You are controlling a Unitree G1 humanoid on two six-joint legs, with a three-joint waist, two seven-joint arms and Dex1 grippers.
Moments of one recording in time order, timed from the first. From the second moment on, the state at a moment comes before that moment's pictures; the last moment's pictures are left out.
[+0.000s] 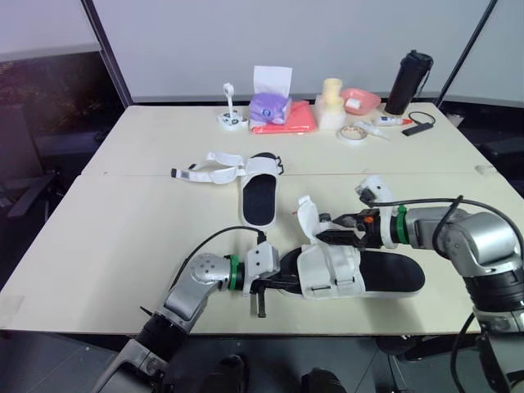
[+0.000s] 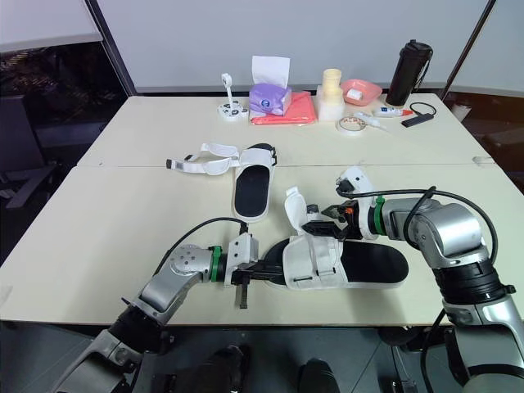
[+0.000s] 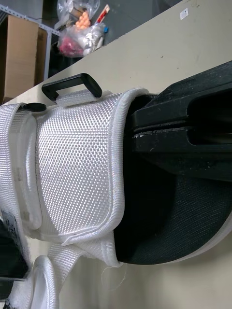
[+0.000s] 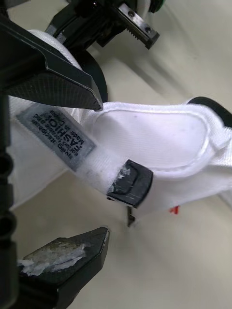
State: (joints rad) left arm -0.41 0.29 -0.42 0.14 -0.16 0.06 -1.06; right arm -0.62 -0.78 0.06 -0.07 0.60 1.15 0.79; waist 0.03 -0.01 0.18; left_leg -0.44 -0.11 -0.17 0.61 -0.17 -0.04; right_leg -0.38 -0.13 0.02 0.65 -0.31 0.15
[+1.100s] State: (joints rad) left arm -0.41 0.29 -0.42 0.14 -0.16 0.07 -1.05; right arm -0.61 -0.71 -0.22 -0.20 0.76 1.33 0.66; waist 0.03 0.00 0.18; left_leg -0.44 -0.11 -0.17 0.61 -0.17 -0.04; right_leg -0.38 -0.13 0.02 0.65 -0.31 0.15
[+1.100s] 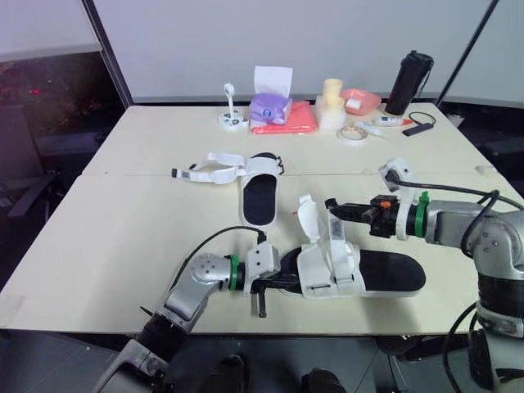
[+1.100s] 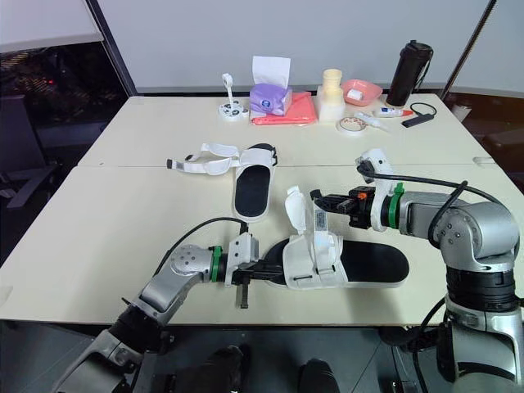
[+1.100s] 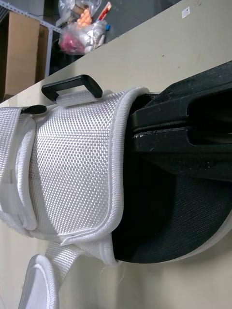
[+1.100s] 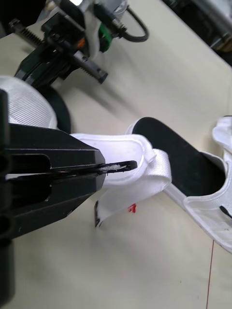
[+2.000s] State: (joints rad) left arm -0.41 0.31 -0.42 0.12 -0.15 0.08 -1.07; right arm -0.60 -0.72 -0.15 0.01 0.71 1.21 0.68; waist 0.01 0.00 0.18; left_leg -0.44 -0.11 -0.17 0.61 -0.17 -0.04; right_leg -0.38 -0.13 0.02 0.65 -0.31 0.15
